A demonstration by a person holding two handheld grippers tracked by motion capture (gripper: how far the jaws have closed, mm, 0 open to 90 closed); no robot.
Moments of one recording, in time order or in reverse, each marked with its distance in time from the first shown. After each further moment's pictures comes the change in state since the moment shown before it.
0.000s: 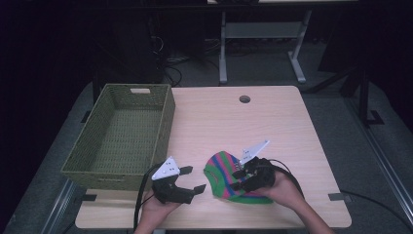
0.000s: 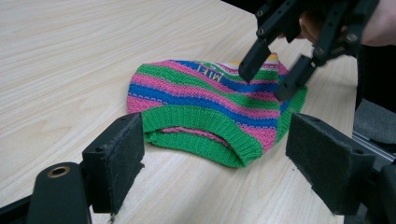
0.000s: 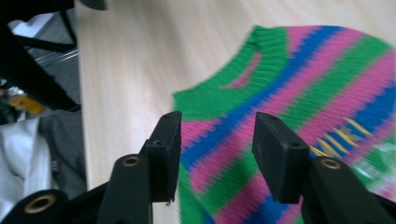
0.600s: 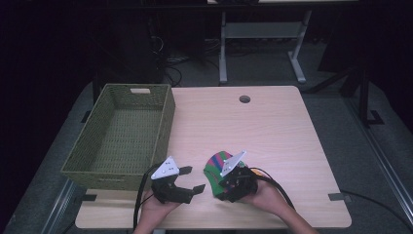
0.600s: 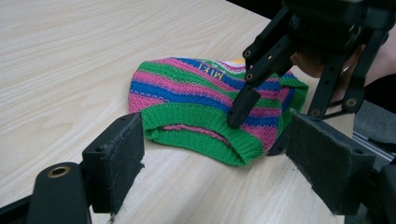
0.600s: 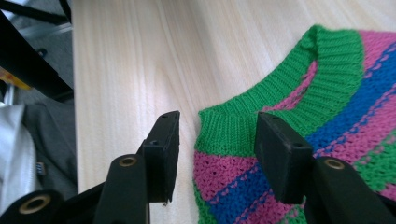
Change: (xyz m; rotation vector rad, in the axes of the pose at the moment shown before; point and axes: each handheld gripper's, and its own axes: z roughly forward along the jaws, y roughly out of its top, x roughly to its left) left arm 0.002 -0.001 0.000 0.007 -0.004 -0.005; right arm 0.020 0.013 0.045 0.085 -0.015 -0.102
